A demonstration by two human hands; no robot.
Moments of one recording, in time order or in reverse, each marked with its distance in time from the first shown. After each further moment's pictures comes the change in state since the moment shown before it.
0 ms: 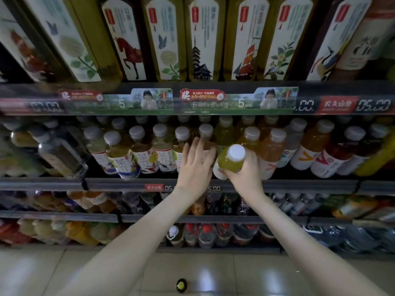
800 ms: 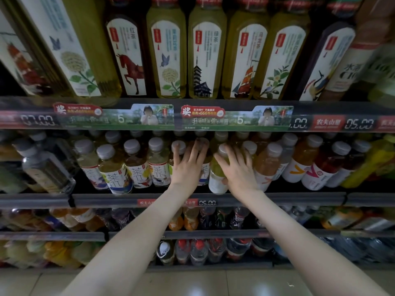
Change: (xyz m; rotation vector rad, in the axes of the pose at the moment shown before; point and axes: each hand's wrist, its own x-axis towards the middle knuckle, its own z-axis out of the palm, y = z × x) left_hand 0.038 -0.025 0.009 0.119 -0.072 -0.038; right_hand 0.040 0.001 0.005 -1.032 -0.043 -0.533
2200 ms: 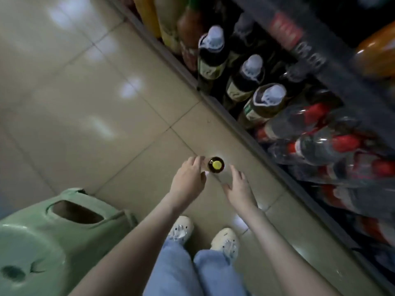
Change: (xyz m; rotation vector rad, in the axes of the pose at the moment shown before) left_hand -0.531 0.085 0.389 -0.674 -0.595 -1.175; right_hand -0.381 -0.290 0.420 0.708 -1.209 -0.087
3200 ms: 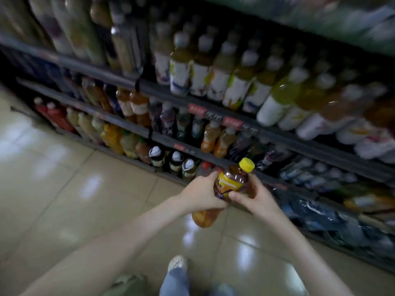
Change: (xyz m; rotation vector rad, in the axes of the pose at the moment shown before) left_hand -0.244 0.318 -0.336 0.036 -0.314 0.671; right_hand -0.424 -0.153 -0.323 0.674 0.455 -0.075
